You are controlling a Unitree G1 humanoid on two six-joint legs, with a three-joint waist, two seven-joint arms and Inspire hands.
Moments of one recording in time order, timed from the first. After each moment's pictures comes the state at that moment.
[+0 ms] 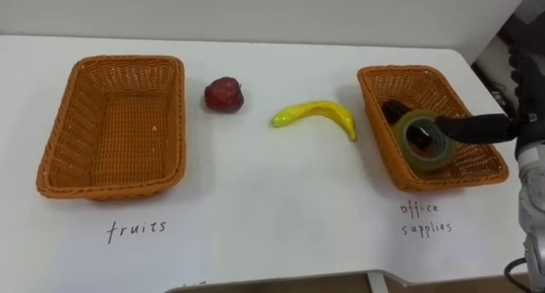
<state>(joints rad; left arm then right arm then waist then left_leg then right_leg) 0.28 0.15 0.15 0.80 0.27 0.10 0.30 -0.14 -0.38 -0.26 0.11 -0.17 0.18 -0.08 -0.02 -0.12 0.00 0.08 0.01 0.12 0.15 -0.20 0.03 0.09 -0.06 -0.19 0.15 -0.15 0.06</state>
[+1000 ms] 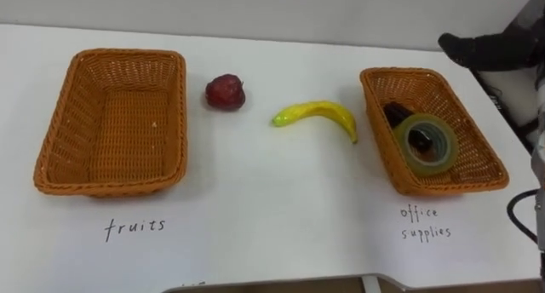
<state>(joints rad) 0.27 0.15 0.13 0.81 0.27 0.10 0.27 -0.29 -0.40 -0.26 -0.09 -0.16 0.17 -0.07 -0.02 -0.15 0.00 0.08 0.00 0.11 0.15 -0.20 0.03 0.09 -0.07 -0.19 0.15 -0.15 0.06</state>
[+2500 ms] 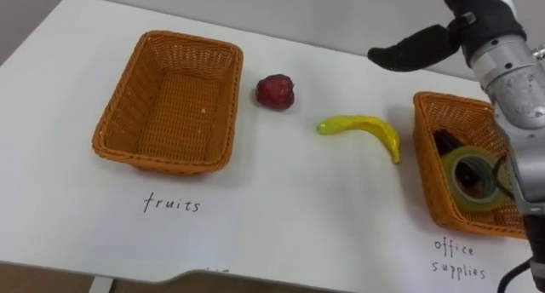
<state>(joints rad) 0.25 0.19 0.11 0.78 0.28 0.11 0.21 -0.48 -0.49 0.00 0.06 -0.20 0.18 0.16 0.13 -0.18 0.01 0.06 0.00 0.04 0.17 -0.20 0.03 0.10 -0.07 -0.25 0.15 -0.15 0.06</state>
